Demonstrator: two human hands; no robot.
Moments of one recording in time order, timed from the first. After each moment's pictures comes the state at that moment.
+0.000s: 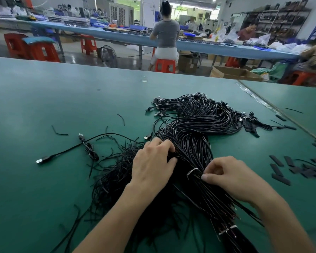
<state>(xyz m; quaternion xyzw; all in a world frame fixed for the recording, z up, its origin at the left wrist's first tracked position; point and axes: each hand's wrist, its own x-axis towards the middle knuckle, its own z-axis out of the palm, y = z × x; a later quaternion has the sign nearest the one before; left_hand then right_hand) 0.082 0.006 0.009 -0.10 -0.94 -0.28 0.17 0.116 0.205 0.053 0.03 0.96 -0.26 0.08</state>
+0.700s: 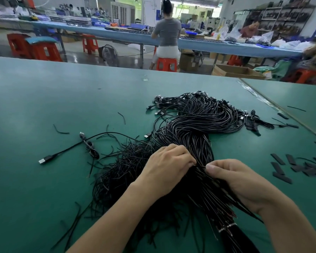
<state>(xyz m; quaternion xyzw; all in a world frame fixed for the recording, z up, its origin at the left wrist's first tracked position) 0.086 0.015 0.007 -0.32 -0.91 -0.23 0.14 0.126 0.212 0.047 0.06 0.72 -0.66 0.20</state>
